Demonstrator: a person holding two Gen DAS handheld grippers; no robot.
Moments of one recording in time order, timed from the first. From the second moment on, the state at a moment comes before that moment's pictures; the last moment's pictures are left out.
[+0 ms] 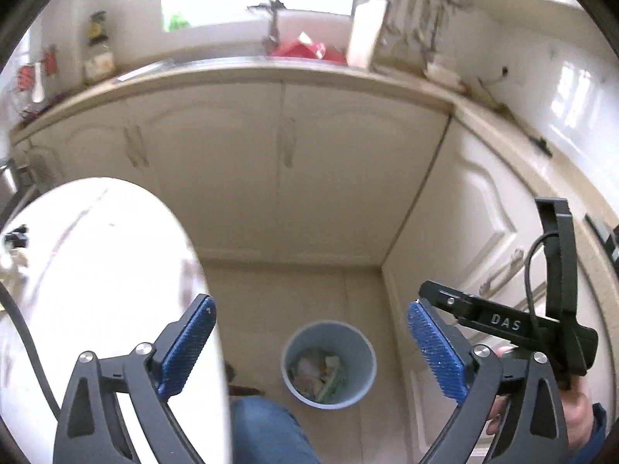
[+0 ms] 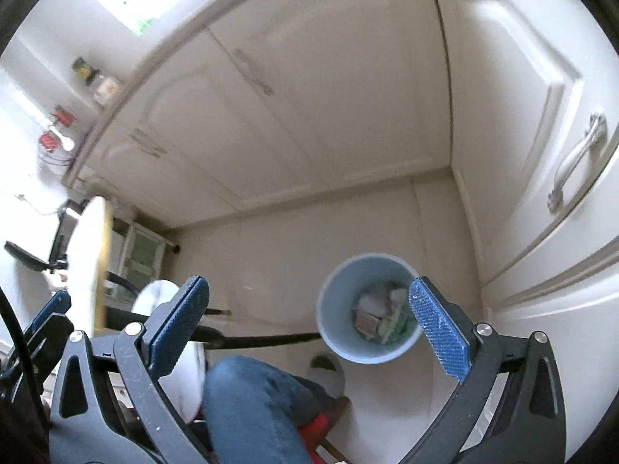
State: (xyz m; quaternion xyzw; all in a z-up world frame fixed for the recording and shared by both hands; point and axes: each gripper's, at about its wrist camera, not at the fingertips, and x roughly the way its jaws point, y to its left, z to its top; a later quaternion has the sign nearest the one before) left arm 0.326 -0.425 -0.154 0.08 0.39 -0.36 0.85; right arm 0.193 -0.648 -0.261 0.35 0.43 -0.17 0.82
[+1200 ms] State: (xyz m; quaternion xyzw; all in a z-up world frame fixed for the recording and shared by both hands) left arm 0.148 -0.064 -0.072 -0.05 0.25 -0.03 0.97; right arm 0.289 -0.245 -0.055 0.08 0.31 0.09 0.94
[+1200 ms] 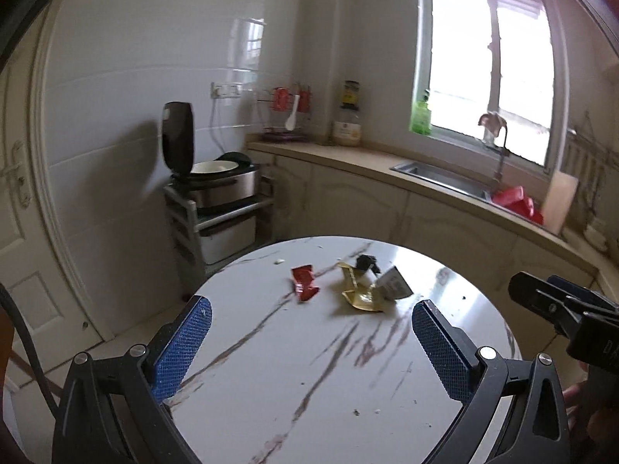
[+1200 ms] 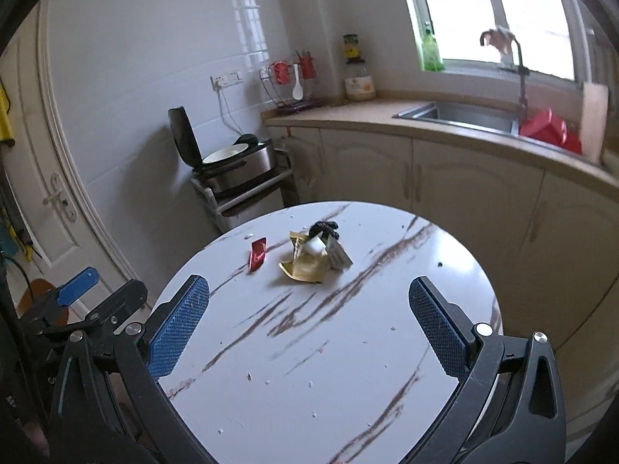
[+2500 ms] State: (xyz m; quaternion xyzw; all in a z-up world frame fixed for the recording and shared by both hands) left arm 0.402 -0.057 -0.153 -0.02 0.39 -0.01 0.92; right arm 0.480 -0.250 -0.203 0.05 0.48 0.08 0.87
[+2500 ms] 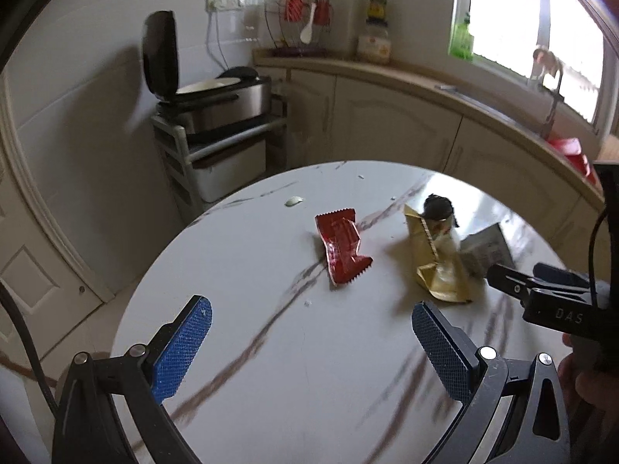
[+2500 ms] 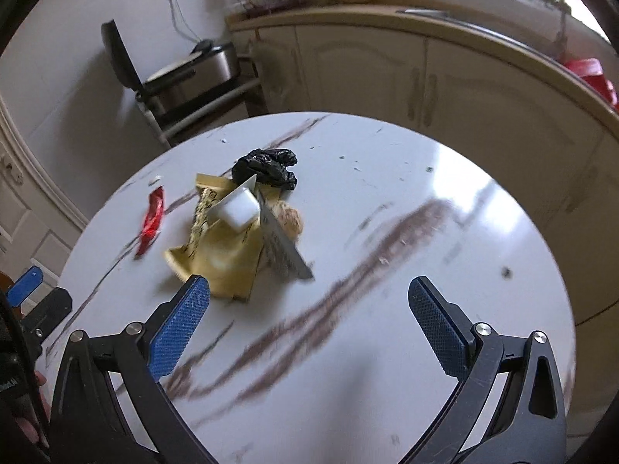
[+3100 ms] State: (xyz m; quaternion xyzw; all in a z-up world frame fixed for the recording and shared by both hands) left arm 0.560 -0.078 -0.210 -0.01 0.45 -0.02 0.89; right arm 0.511 -0.241 -0.221 0.04 0.48 0.12 0.87
